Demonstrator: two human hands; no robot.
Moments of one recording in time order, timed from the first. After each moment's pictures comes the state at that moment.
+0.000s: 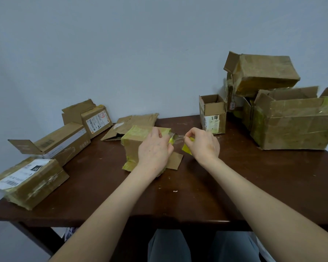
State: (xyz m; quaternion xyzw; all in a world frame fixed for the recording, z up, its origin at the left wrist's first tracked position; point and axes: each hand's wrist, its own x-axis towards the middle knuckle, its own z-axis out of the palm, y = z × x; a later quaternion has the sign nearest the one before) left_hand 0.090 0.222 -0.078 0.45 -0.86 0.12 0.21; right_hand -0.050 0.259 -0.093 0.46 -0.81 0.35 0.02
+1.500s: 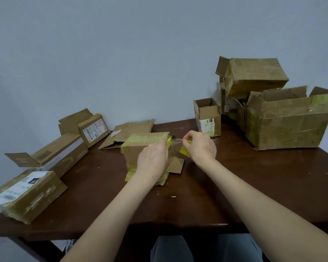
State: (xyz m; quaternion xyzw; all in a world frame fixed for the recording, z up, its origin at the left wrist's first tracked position) left_hand 0.086 0.227 -0.075 0.42 -0.88 0.06 0.21; right_hand -0.055 0.257 -0.089 0.44 -0.82 0.37 -0.01
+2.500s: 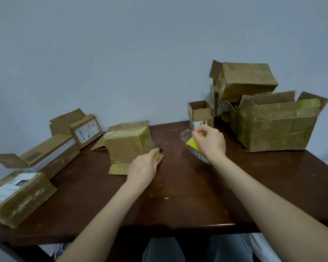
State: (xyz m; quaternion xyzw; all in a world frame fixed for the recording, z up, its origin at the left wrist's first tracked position) left_hand 0.100 0.213 -0.107 0.44 -0.87 -0.01 0.21; right_hand -0.095 0.277 -0.085 0.38 -0.78 0.49 -0.04
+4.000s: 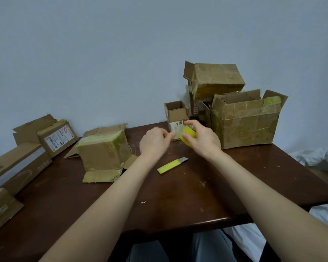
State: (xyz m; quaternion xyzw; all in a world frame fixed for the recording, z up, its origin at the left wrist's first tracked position) left_hand -0.019 0.218 -0.067 0.41 -0.86 -0.09 0.27; right_hand -0.142 0.313 -0.085 0.49 -0.78 0.39 0.02
